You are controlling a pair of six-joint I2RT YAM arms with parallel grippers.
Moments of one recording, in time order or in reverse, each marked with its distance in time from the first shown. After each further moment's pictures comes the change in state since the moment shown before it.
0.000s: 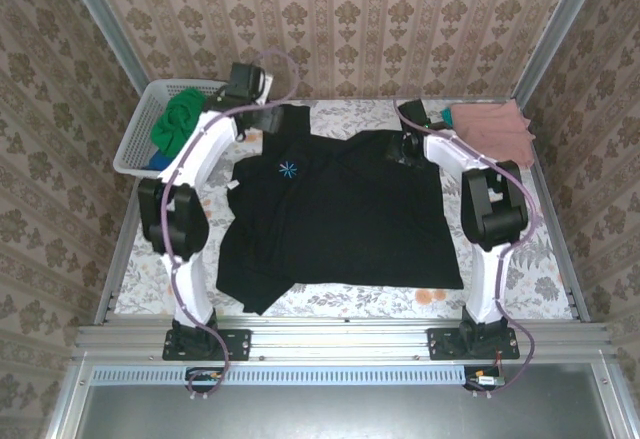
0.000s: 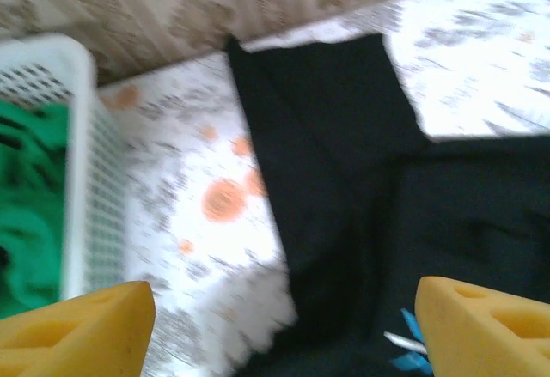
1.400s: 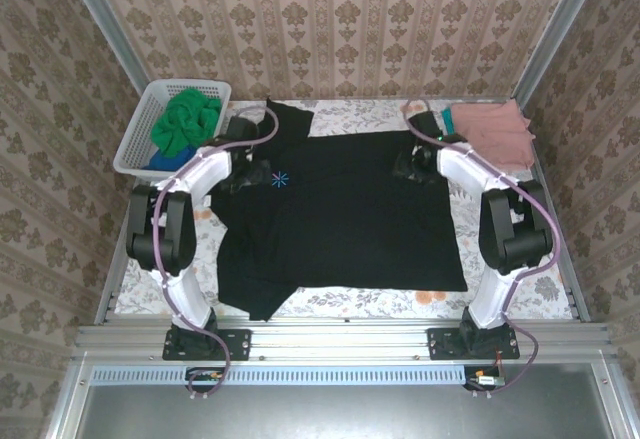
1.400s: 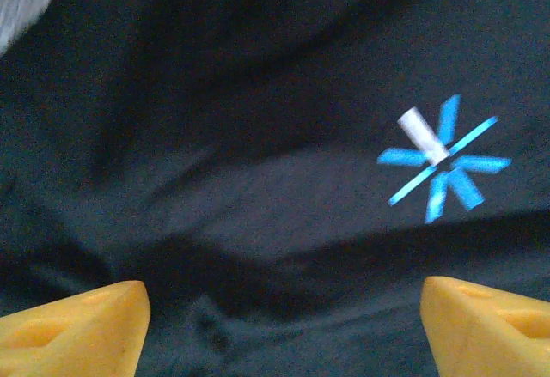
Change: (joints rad) left arm 0.045 -0.084 -0.402 -0.026 0.024 -0.372; right arm 0.023 -0.281 -0.305 -0.043 -0.040 -0.025
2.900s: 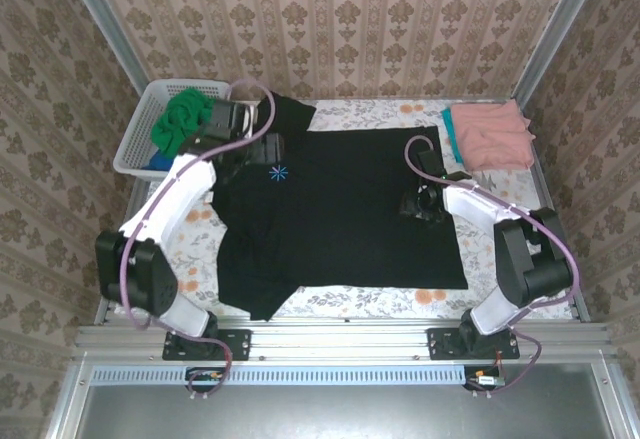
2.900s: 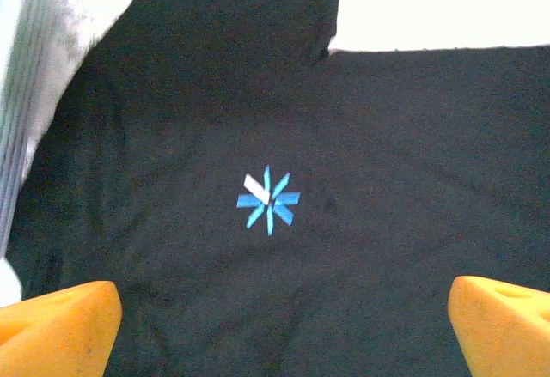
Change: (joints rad) left arm -0.061 -0.359 -0.115 0.069 0.072 0.069; right arm 0.037 -0.193 -0.360 0.063 0.064 0.026
